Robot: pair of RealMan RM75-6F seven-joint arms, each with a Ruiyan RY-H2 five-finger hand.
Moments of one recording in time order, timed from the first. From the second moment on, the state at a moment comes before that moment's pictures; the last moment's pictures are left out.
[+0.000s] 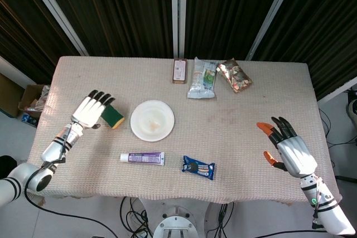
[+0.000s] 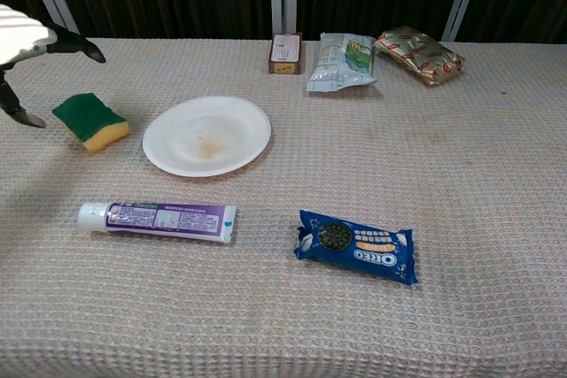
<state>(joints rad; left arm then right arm) -0.67 -1.37 -0.11 -1.21 1.44 0.86 0.20 0.29 -1.09 -0.03 -1.73 -1.66 1.40 -0.05</state>
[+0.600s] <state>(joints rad) -0.77 -1.51 -0.05 -0.97 1.47 0.73 -0.04 0.28 -1.11 -0.01 -1.75 -1.63 1.37 -0.08</state>
